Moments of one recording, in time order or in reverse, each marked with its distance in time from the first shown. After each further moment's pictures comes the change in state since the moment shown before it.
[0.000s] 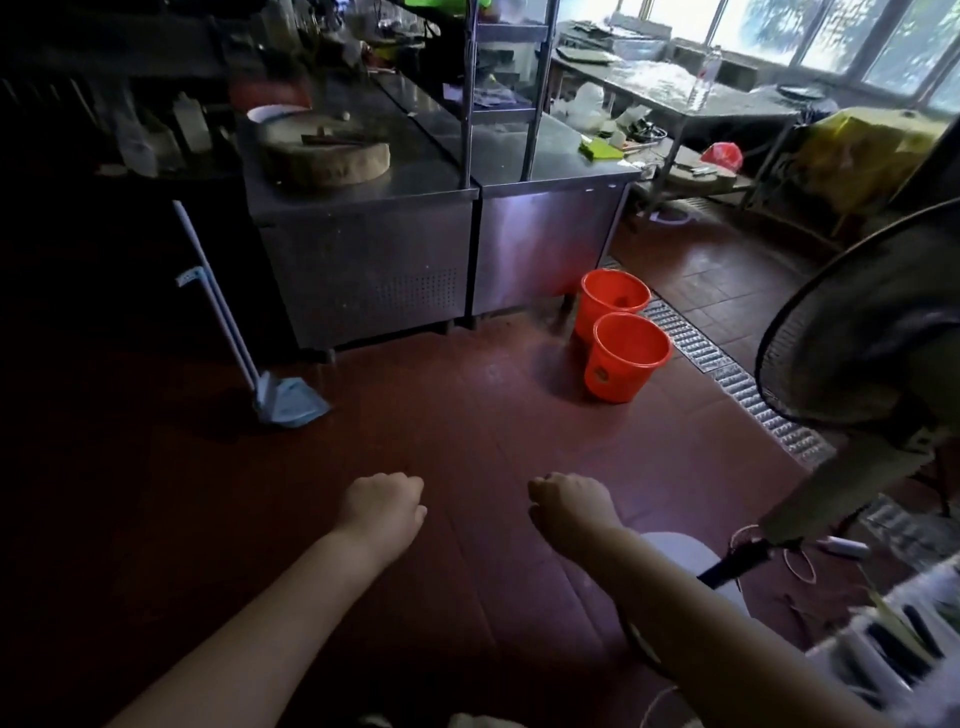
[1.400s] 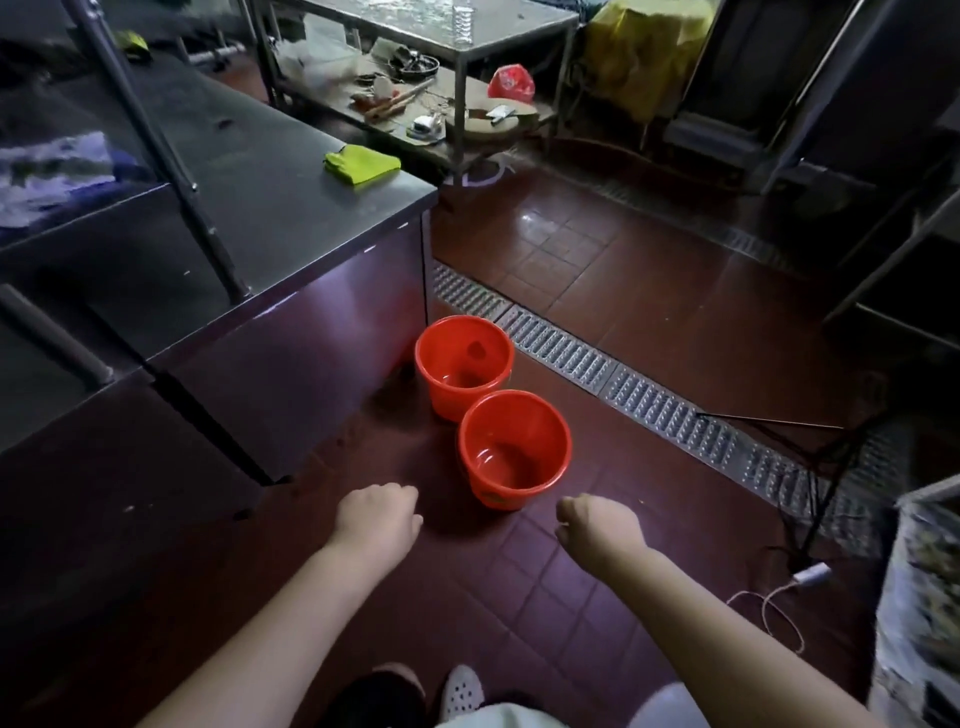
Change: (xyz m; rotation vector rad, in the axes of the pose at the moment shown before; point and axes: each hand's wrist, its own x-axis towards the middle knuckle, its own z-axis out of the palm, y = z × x) left_hand 0.917 0.205 -0.081 0.159 -0.184 0.428; right_hand 0.584 0.580 -0.032 0.245 -0.118 0.625
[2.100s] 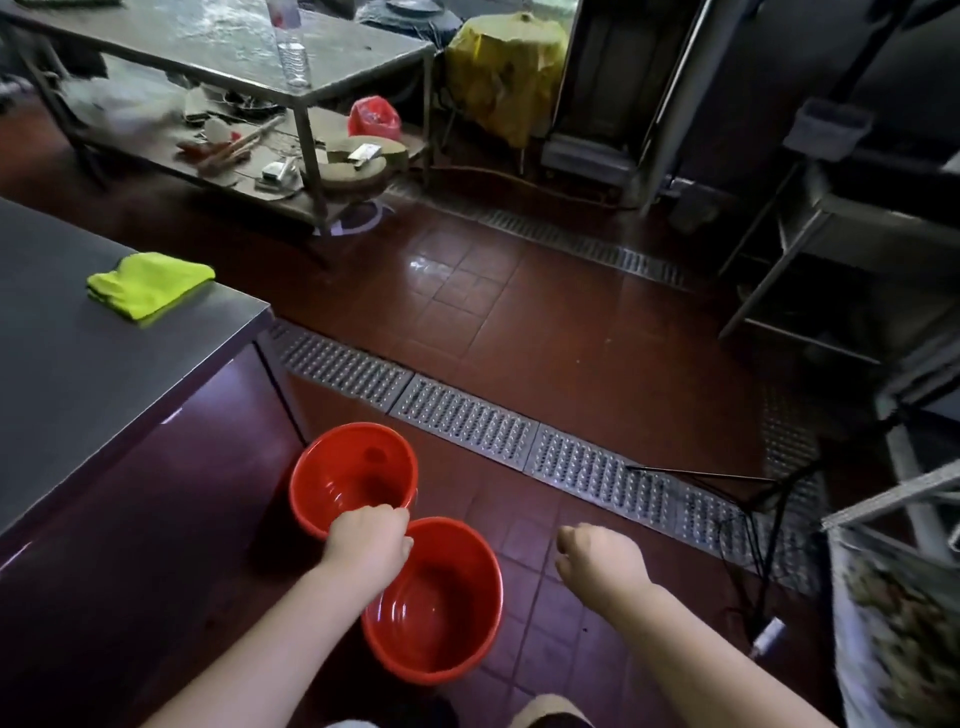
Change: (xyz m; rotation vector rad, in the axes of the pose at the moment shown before) left_hand 0.398 0.096 -0.113 0.049 -0.018 0.248; right_hand 0.264 0.193 -0.113 0.020 -0.014 0.261
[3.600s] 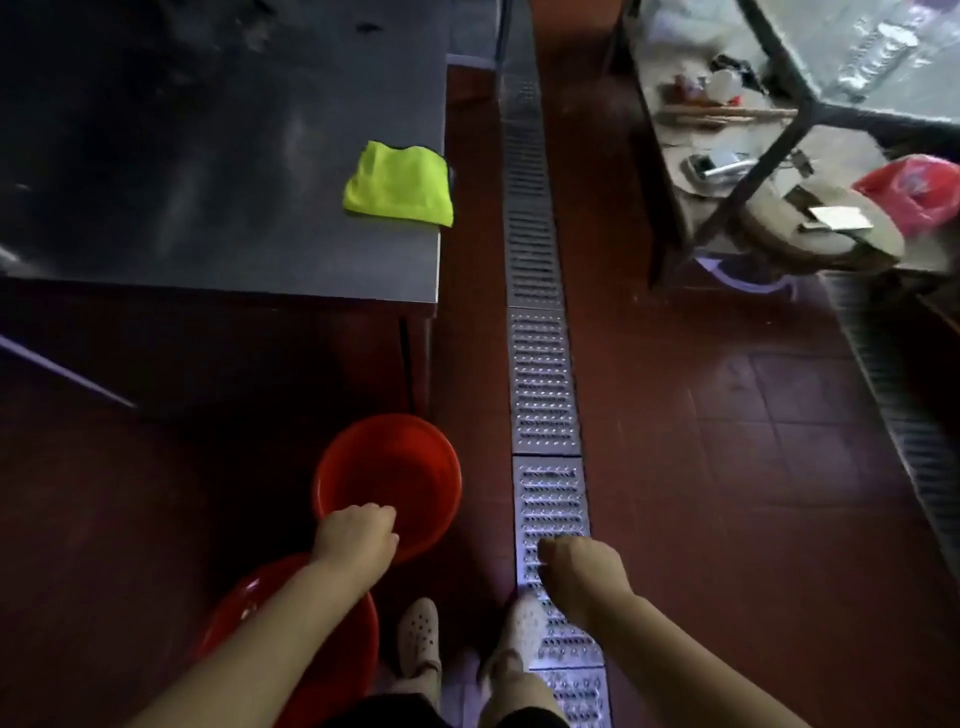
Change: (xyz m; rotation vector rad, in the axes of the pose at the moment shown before) left_hand 0.356 -0.044 -0.004 -0.604 -0.097 -1.101; right_hand 0.592 -0.051 -0.115 -0.498 -0.292 -1.078
